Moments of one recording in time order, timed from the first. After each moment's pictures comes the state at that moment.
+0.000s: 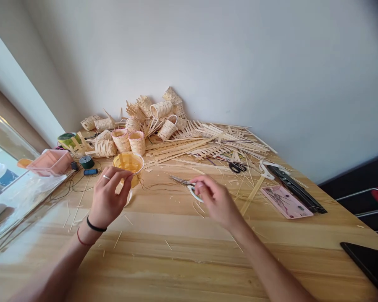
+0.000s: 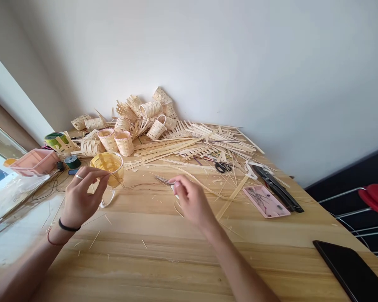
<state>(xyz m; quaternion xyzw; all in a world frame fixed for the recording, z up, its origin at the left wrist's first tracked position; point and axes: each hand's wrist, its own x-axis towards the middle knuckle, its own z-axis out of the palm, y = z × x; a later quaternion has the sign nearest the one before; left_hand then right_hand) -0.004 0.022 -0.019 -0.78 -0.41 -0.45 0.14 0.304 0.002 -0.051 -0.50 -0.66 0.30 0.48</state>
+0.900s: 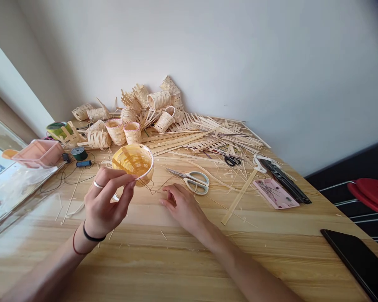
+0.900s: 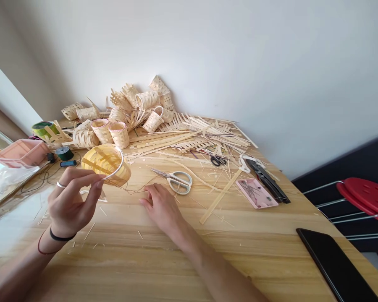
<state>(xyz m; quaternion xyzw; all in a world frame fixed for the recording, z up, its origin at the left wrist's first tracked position) 0.015 -0.007 -0.014 -0.77 -0.32 -0.53 0.12 0.242 -0.009 -0.093 -0.51 -0.76 0.21 0.34</state>
